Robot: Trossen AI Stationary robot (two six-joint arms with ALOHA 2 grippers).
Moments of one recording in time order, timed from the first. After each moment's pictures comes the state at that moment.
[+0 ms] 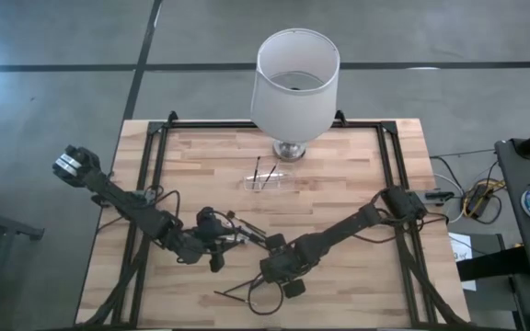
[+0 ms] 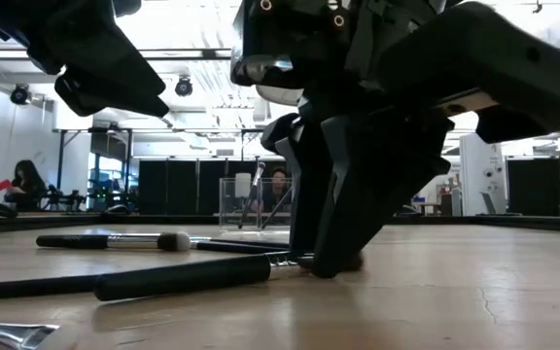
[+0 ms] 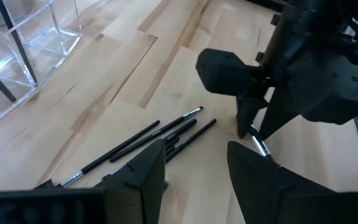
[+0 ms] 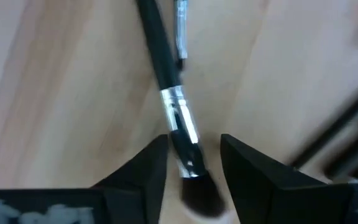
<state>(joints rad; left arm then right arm) -0.58 1.30 0.68 -0.04 -0.60 -0.73 0.42 2.19 1.55 -0.56 0.03 0.06</state>
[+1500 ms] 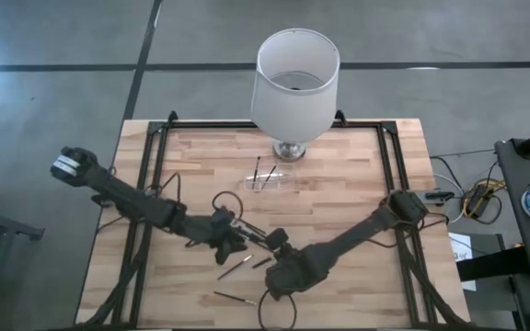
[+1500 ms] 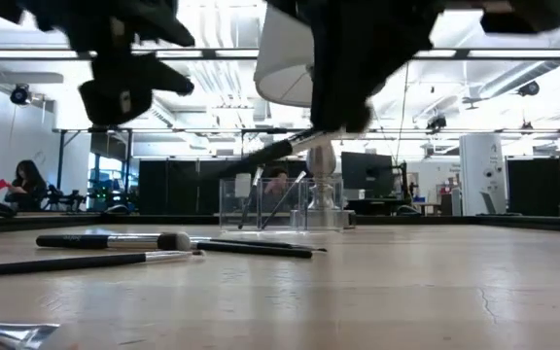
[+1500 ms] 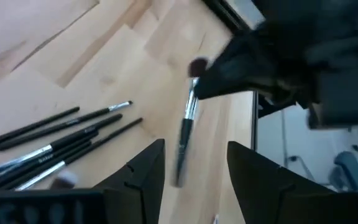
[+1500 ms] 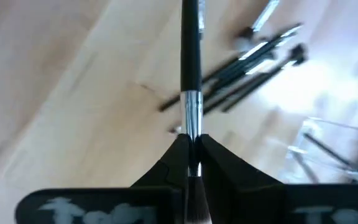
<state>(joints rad) -0.39 1.29 0.68 0.12 -0.16 -0.95 0.51 2.16 1.87 -1.08 0.46 -0.16</state>
